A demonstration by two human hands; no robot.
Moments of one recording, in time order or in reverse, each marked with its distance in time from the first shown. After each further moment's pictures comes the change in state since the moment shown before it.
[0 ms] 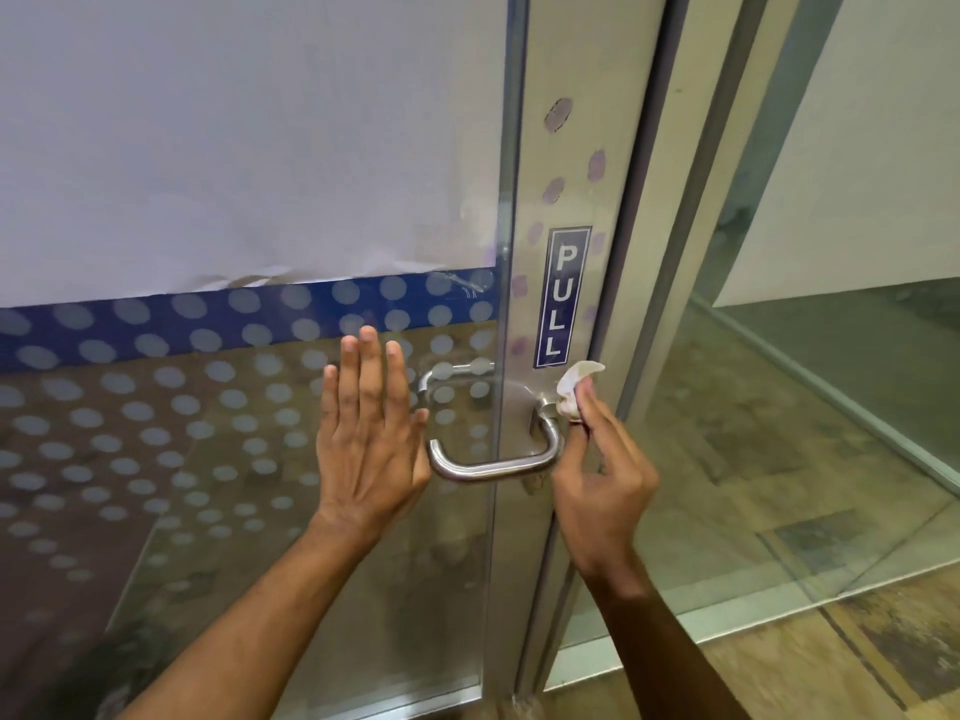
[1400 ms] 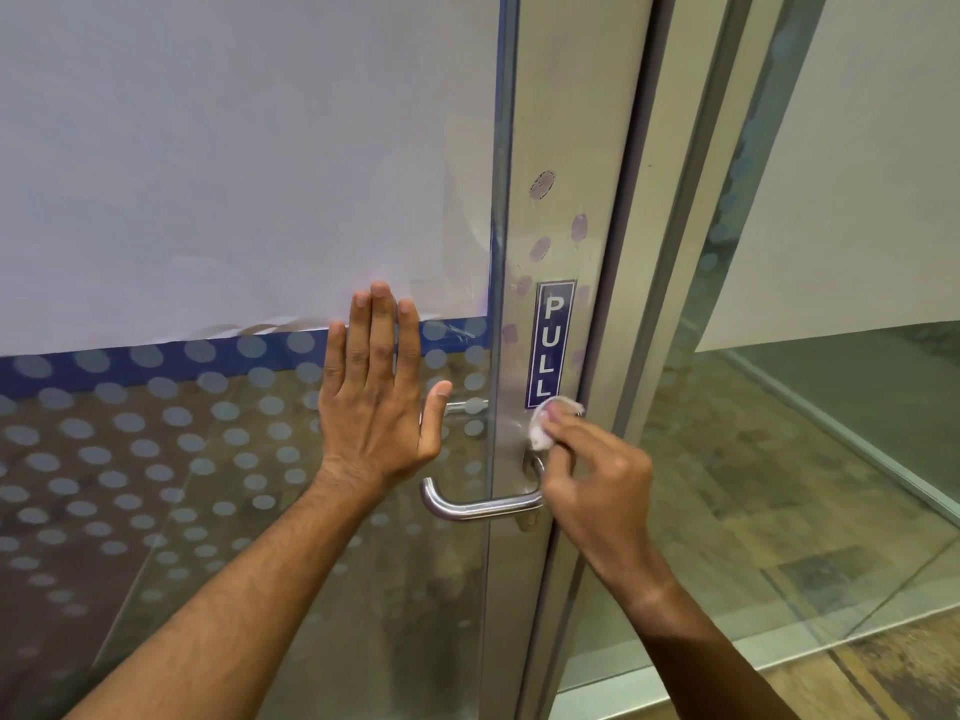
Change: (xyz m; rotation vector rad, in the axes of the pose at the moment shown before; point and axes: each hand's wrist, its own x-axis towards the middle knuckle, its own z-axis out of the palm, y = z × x) left_hand 0.072 -0.001 -0.005 0.070 0.077 0.075; right_hand 0.046 -0.013 -0.012 -0.100 -0.284 -0.091
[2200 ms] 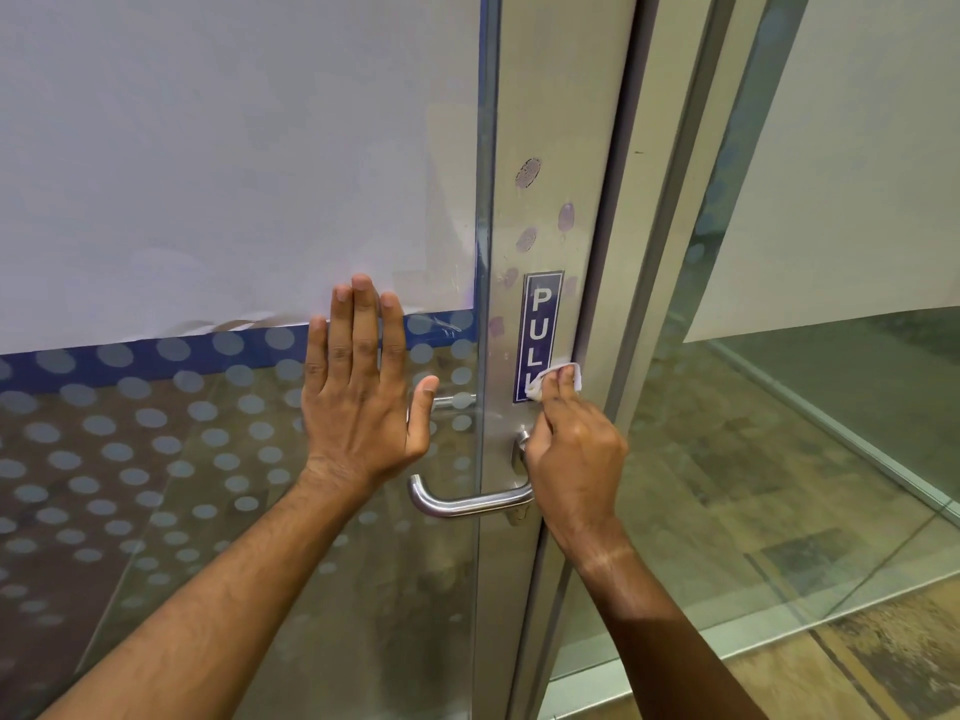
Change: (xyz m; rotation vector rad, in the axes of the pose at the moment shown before) left_hand 0.000 0.001 0.001 -0.011 0.000 -0.003; right_hand 0.014 -0.005 0.019 -0.330 0.016 0.048
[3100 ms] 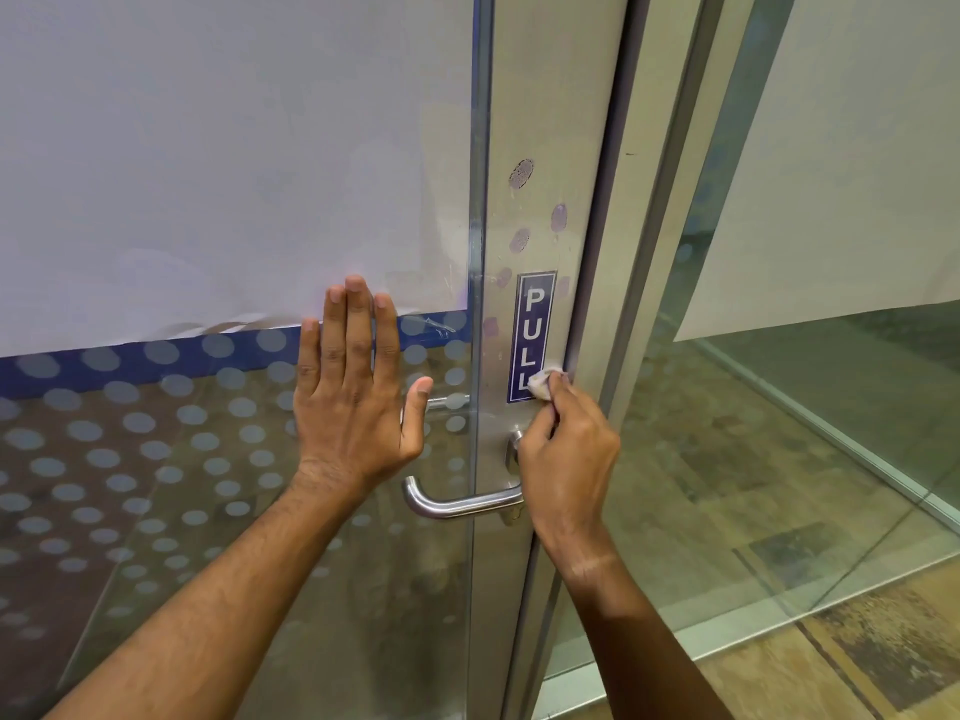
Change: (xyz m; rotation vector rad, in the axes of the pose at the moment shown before) left_hand 0.001 0.000 -0.002 0.028 -0.001 -0.010; right_hand 0.000 -0.018 -0.005 0.177 0.030 0.293
